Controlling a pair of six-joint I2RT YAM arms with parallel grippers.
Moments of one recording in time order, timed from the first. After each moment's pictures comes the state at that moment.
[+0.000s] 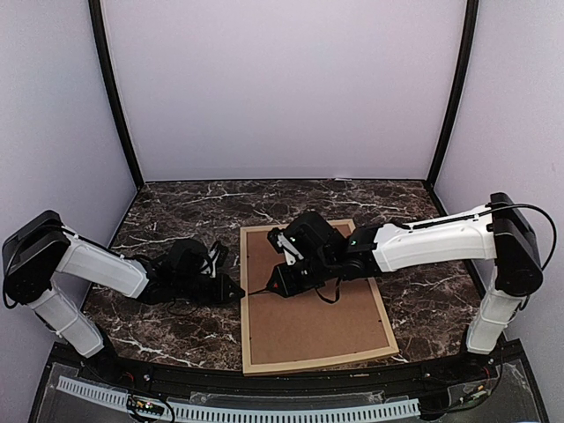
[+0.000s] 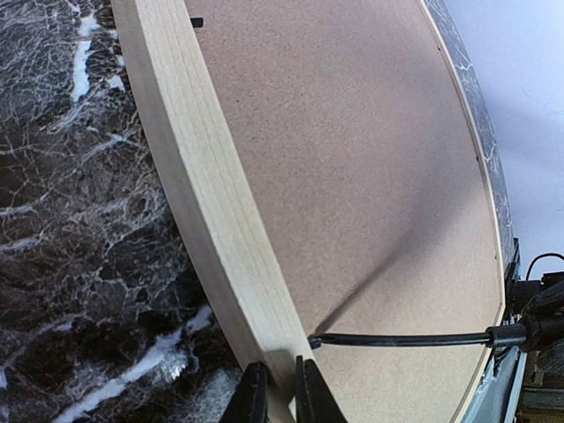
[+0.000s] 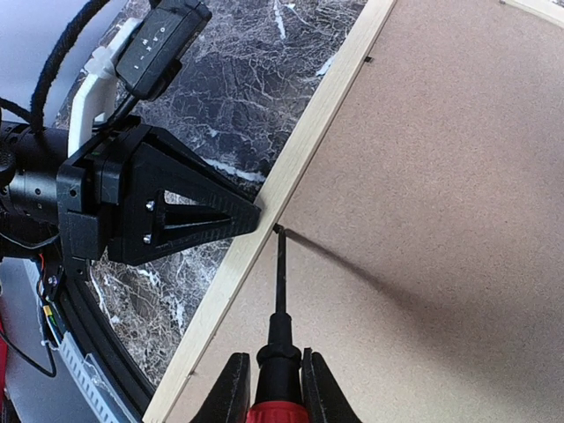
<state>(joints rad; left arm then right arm) -0.77 1.55 0.52 0.28 0.25 -0.75 1.11 1.76 1.20 -0.25 -0.08 0.58</state>
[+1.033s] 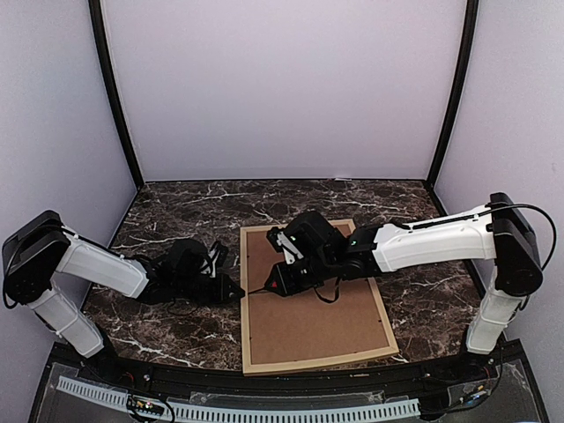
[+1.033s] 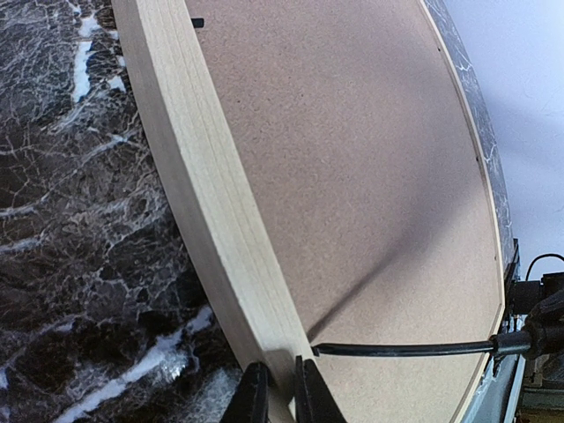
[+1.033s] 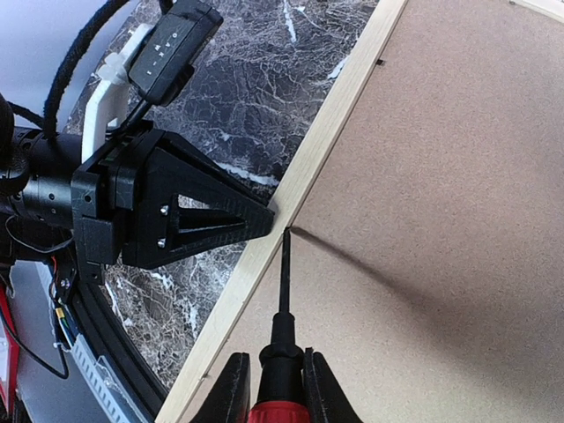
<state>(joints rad) -0.77 1.55 0.52 0.28 0.25 -0.75 1.11 1.76 1.20 -0.22 -0.11 0.60</state>
